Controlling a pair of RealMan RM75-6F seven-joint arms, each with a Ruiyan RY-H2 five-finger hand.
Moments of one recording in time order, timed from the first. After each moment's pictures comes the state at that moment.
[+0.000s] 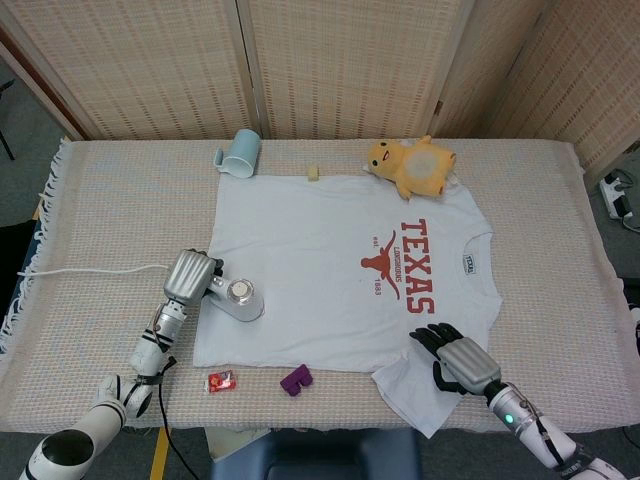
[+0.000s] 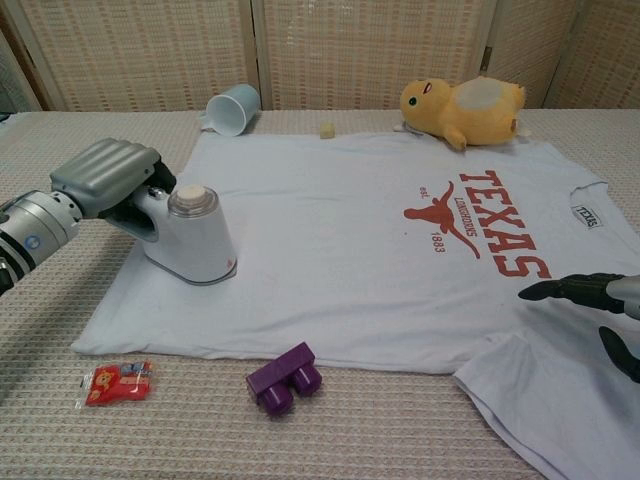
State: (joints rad) left arm -0.73 -1.99 -0.09 -0.38 1.49 1.17 -0.16; right arm 0.44 -1.26 -0.12 -1.59 -1.52 0.94 0.00
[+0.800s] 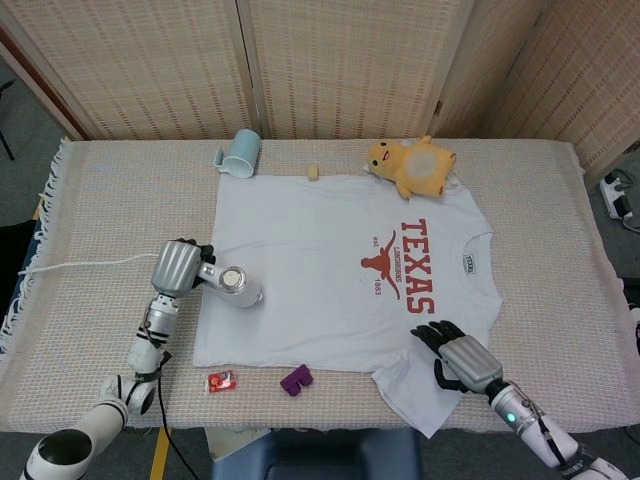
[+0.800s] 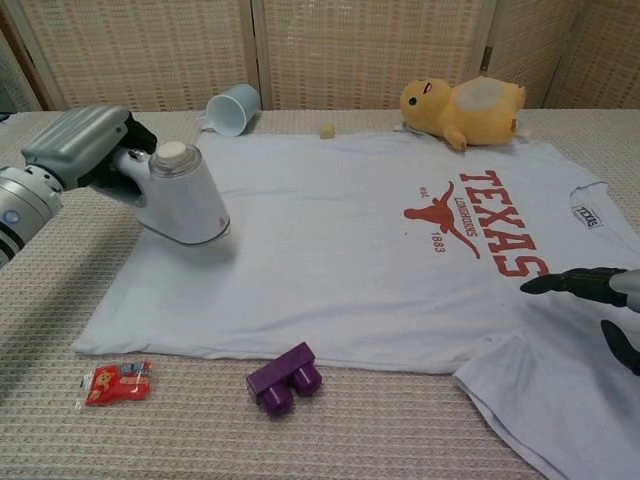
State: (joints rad) left arm -0.73 -1.99 -0.16 -0.42 1.44 1.28 -0.26; right arm 0.43 -1.25 -0.12 -1.59 -1.53 0.95 0.01
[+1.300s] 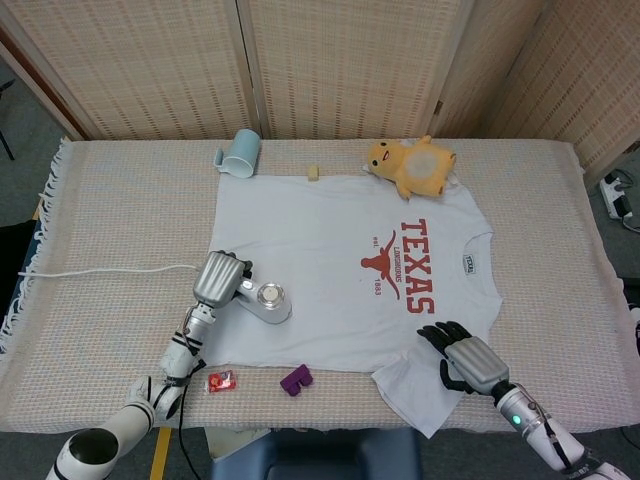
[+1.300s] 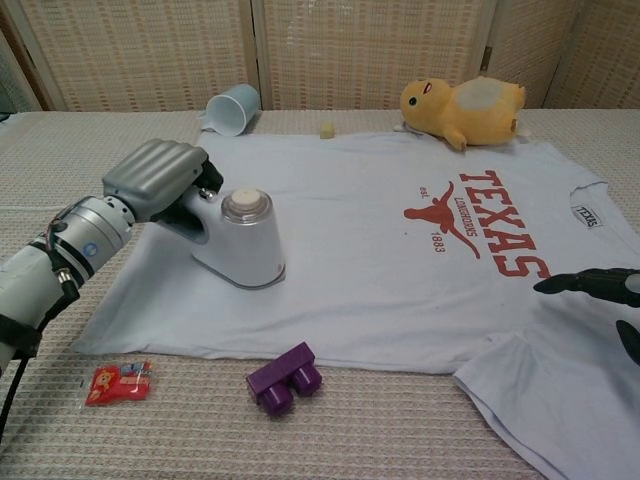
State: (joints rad) left arm -0.79 -2.10 -0.14 -0.39 1.46 1.20 -0.10; right arm 0.42 -1.25 -0.12 -1.58 -1.53 0.96 0.02
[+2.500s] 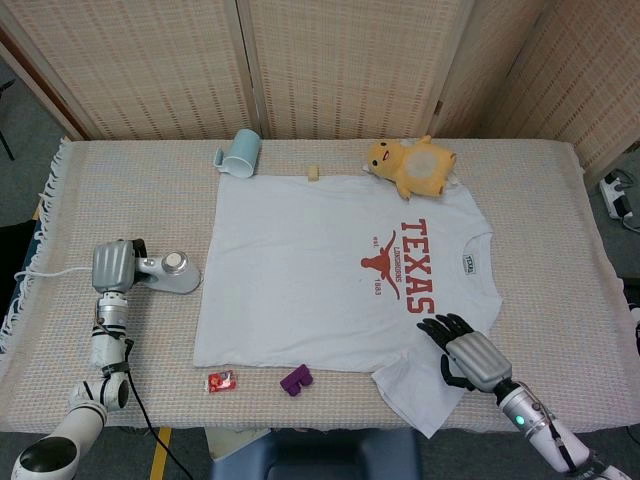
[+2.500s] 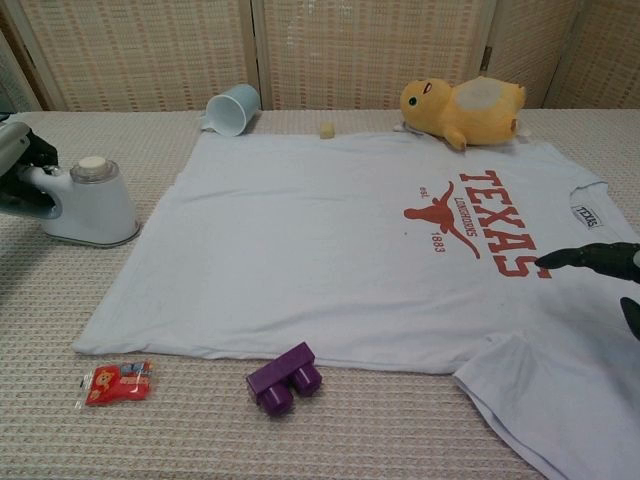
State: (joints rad) left arm -0.67 -1.96 -0.28 -0.29 1.26 1.04 -0.21; right arm 0.40 -1.21 -0.11 -1.62 -1.56 1.04 0.00
